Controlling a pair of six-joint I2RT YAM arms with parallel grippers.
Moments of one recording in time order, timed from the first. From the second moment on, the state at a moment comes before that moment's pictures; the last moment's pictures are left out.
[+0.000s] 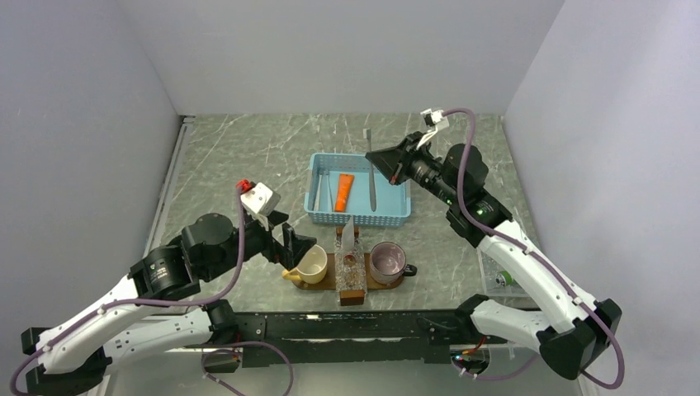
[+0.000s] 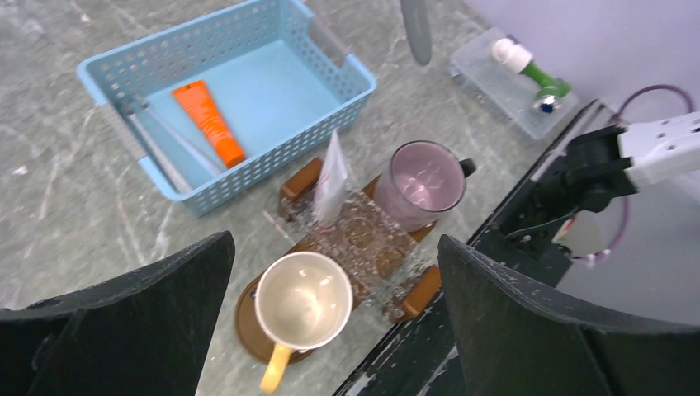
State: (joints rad) left arm -1.04 0.65 0.97 -0.59 -0.21 -0.29; right arm 0.58 1.06 1.06 0.01 -0.21 0.45
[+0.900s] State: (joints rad) left arm -1.04 0.71 0.93 -0.13 0.24 -0.55; right arm 0.81 0.97 0.89 0.62 -0.49 0.93
